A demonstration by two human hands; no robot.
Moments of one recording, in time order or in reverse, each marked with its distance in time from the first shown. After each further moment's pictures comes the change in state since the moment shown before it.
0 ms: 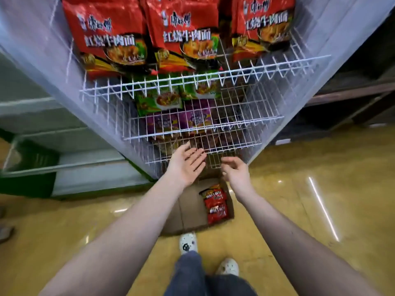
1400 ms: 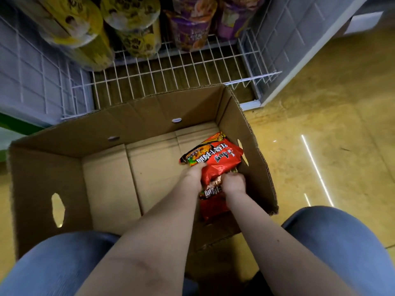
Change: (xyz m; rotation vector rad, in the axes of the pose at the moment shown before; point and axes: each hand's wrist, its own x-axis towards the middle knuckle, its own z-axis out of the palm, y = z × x) left_hand 0.601 -0.342 -0.273 0.401 0.379 -0.275; right_hand 0.279 0.567 0.106 0.036 0.205 0.651
